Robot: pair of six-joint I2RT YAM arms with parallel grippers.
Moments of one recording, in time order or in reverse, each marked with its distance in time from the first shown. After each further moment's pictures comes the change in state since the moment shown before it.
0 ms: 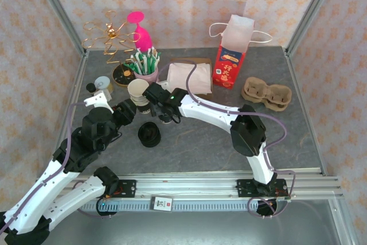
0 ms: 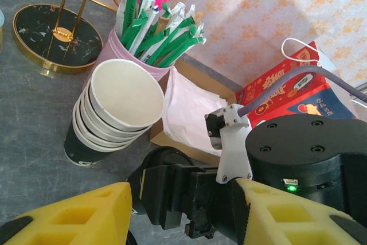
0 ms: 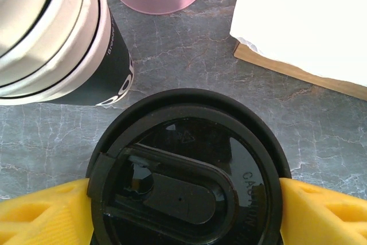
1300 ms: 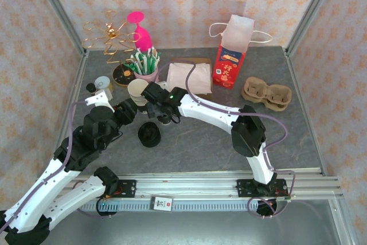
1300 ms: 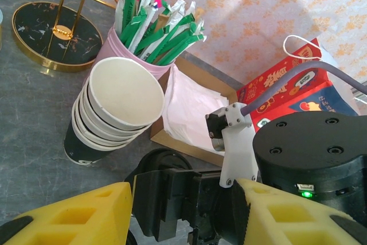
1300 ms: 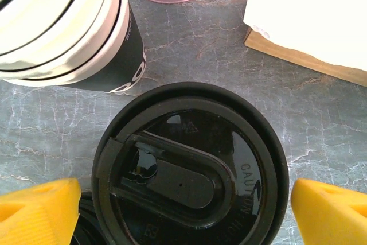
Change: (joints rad) left arm 0.000 0.017 0.008 -0.002 0.004 0.000; right arm 0.010 -0.003 0.037 -0.060 -0.026 0.014
